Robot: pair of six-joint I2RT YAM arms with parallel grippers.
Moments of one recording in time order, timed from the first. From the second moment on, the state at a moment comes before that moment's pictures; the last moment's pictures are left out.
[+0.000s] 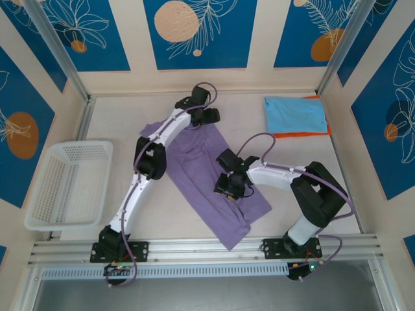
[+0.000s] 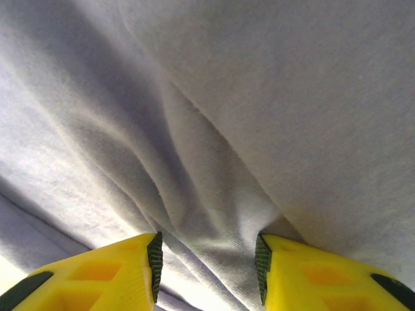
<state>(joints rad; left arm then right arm) -0.50 2.74 2.61 -0.80 0.12 -0.54 0.73 1.61 0.88 -0.60 -0.17 1.04</state>
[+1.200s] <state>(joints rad) -0.33 2.28 1.79 -0.60 -0.03 -0.58 0.97 1.77 0.97 -0.40 -0.37 0.94</state>
